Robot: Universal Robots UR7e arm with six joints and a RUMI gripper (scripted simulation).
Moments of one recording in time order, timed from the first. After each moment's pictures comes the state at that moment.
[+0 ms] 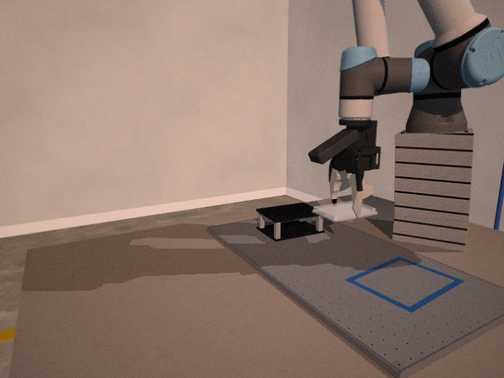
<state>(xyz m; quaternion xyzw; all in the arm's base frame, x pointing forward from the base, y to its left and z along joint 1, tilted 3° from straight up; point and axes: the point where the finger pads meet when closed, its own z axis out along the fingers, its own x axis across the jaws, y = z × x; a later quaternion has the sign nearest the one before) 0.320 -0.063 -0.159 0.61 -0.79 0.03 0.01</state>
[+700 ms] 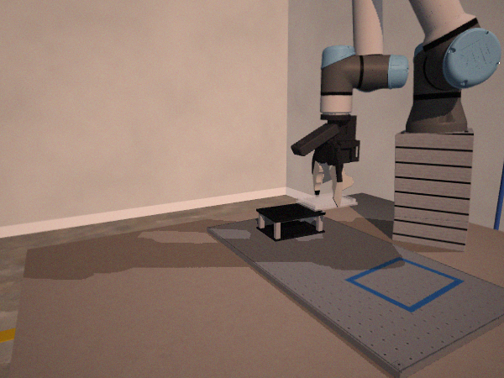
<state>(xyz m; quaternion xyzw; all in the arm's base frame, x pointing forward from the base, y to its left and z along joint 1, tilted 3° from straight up) 0.314 -0.124 -0.145 0.61 -0.79 0.03 0.01</state>
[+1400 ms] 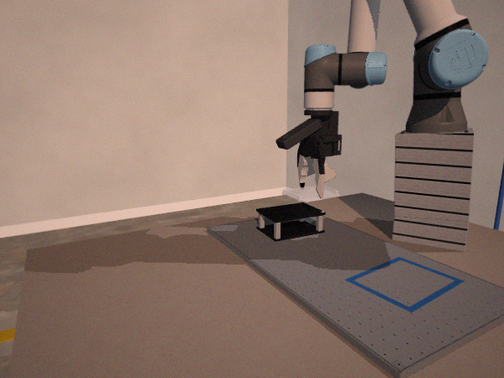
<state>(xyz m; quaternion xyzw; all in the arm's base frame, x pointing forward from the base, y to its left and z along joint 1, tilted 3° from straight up) 0.308 -0.182 -0.133 0.61 -0.79 0.03 0.01</state>
